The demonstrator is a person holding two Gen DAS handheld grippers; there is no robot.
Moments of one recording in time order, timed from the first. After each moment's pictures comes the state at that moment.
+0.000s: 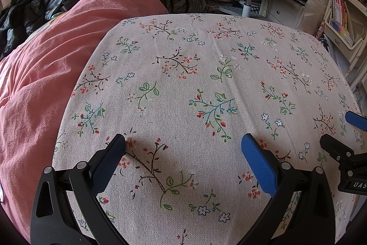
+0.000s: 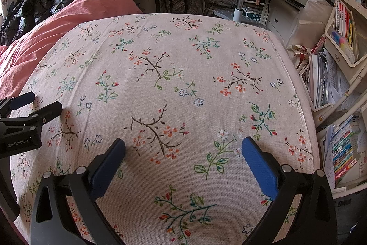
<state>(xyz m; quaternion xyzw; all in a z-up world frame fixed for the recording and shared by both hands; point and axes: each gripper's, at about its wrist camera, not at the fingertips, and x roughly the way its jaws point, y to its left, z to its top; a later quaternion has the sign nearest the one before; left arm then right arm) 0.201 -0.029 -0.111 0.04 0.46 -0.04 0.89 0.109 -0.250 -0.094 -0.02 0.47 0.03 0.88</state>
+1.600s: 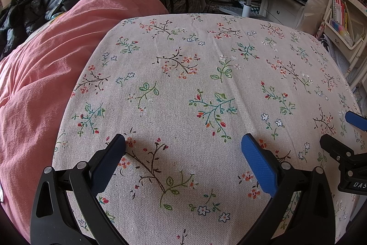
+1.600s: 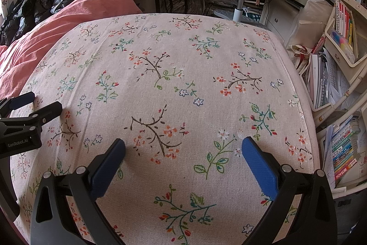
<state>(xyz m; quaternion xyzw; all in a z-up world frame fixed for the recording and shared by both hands) 0.201 -0.029 -0.111 0.04 0.46 -0.04 0.89 0.109 -0.250 -0.095 -0.02 0.47 0.03 0.88</state>
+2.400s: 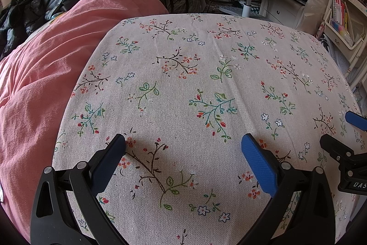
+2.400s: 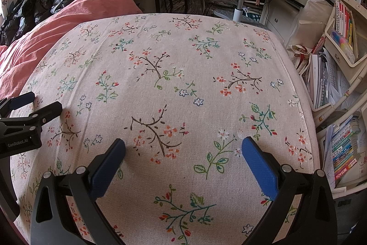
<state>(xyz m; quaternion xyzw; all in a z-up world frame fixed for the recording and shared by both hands) 0.201 -0.029 -0.111 0.04 0.46 -0.04 0.89 0.108 -0.249 -0.095 -0.02 0.47 0.03 0.88</state>
